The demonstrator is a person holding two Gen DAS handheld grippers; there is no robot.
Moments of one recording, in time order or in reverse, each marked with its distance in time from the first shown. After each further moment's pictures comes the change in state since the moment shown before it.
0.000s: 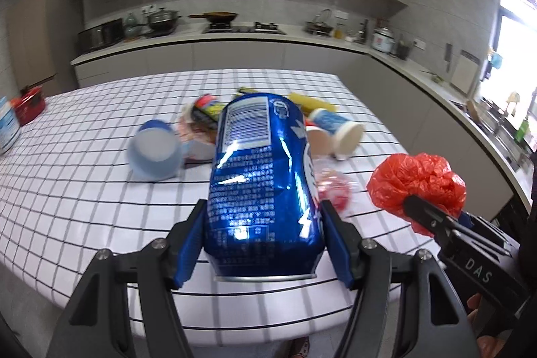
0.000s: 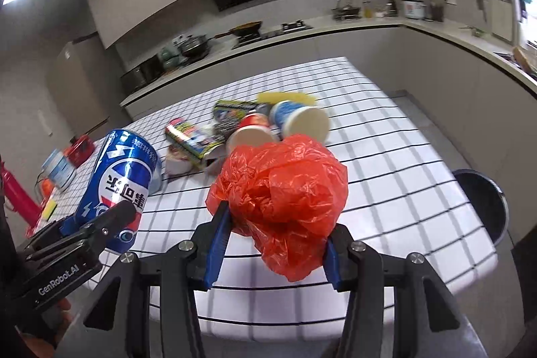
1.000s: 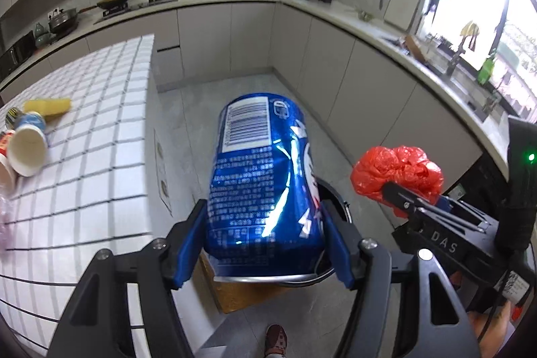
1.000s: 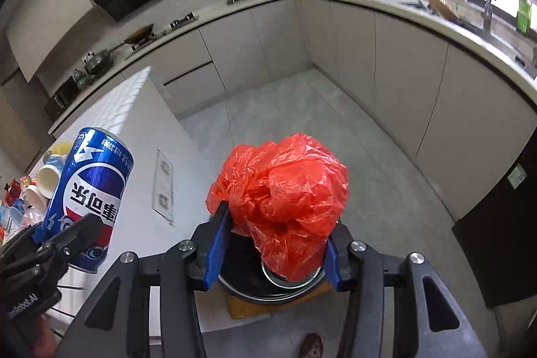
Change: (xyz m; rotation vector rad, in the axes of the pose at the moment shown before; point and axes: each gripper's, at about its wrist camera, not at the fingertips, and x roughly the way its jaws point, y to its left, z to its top) left arm 0.147 -0.376 0.002 0.148 0.186 -0.163; right arm -0.011 -0.456 0.049 0.168 0.109 -0.215
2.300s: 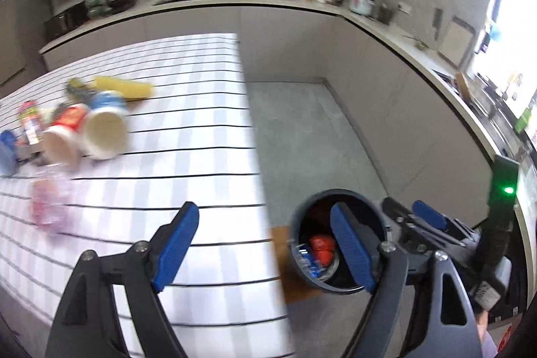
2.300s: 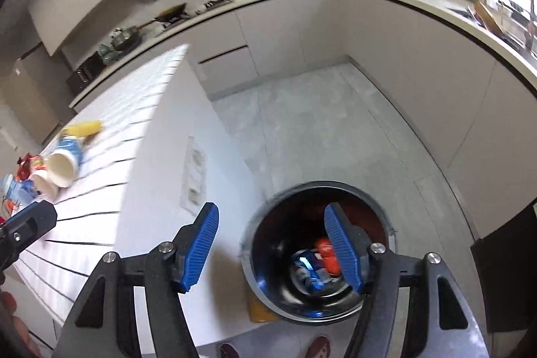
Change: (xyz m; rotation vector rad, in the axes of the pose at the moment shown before) left arm -0.105 0.100 -0.009 -0.198 -0.037 0.151; right arm 0.030 0.091 0.019 -0.111 0.039 0.105
